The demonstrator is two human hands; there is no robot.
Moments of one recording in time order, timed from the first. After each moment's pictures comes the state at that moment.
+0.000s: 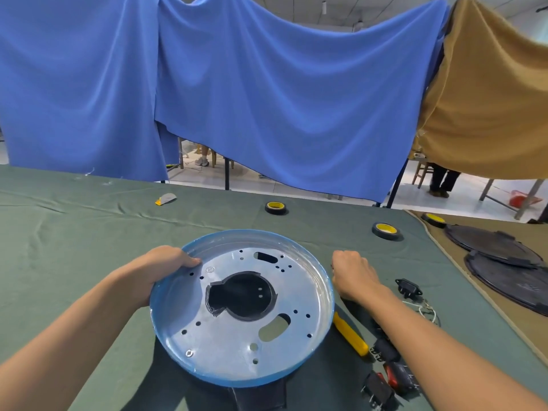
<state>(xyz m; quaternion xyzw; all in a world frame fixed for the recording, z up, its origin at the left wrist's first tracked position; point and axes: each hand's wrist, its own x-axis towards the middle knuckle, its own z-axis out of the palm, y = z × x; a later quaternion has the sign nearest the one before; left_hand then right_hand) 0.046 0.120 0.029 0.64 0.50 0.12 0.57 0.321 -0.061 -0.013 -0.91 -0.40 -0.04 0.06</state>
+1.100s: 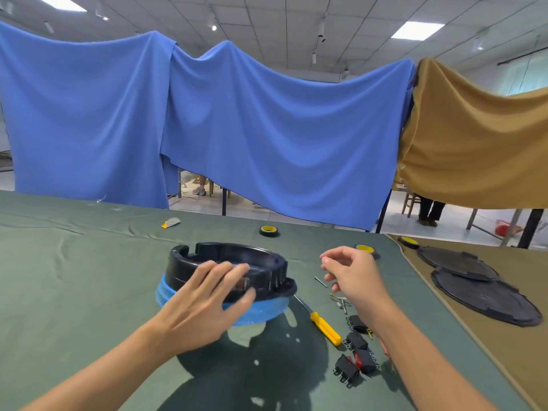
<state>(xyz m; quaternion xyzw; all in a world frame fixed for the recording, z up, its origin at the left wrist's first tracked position) 0.031 0.033 0.000 0.84 -0.03 0.43 -0.34 0.240 -0.141 0.053 -0.72 -0.34 0.08 0.60</state>
